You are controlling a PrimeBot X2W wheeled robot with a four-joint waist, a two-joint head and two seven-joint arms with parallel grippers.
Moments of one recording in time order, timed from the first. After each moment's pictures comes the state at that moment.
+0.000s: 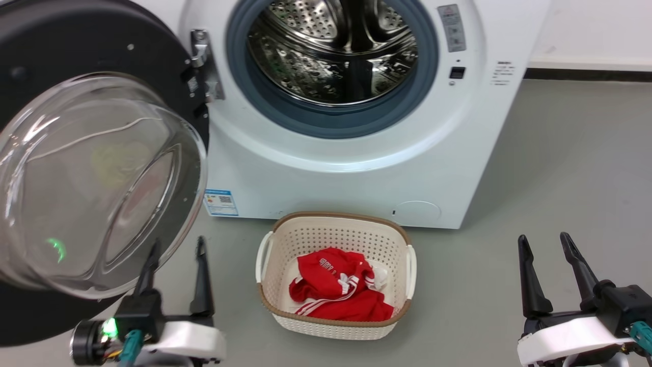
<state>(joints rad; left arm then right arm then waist) 0.01 0.07 0.01 0.07 -0.06 0.03 -0.26 0.03 -0.05 -0.06 0.03 0.10 0.13 -0.20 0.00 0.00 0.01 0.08</state>
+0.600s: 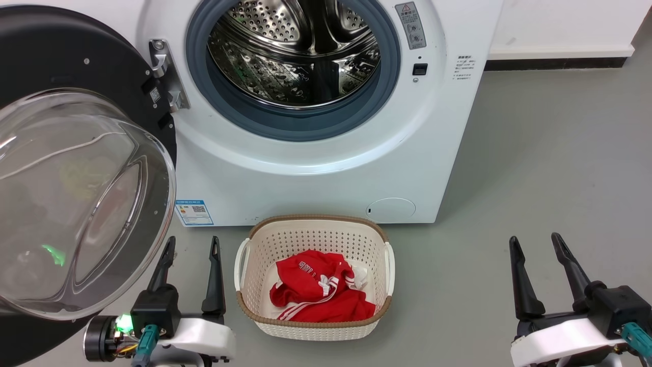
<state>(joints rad) -0.03 0.07 -0.03 0.13 -0.03 0.04 -0.26 0.04 -0.05 -0.03 0.02 0.08 0.13 -0.20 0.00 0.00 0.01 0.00</state>
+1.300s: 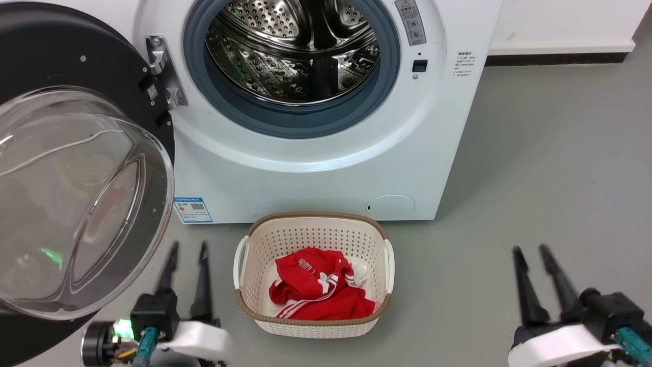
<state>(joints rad) -0.03 0.08 -0.03 0.13 -0.02 0.05 -0.26 0.04 -0.05 -0.02 0.05 0.11 0.13 -0.20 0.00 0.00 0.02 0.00</state>
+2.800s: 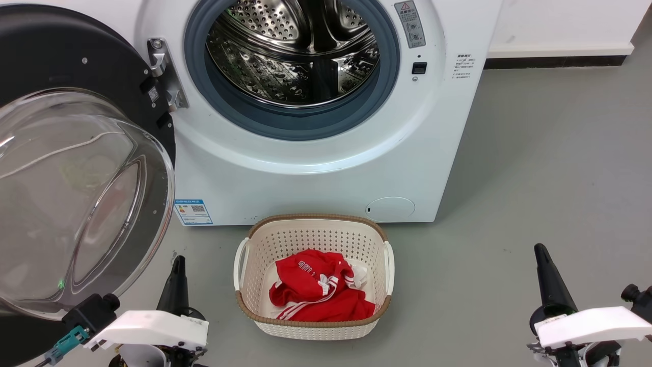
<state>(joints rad) -0.05 0.06 0.04 0.20 -0.82 -0.04 -0.07 -0.01 -0.07 -0.03 0.16 0.89 0.13 -0.07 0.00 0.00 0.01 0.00</state>
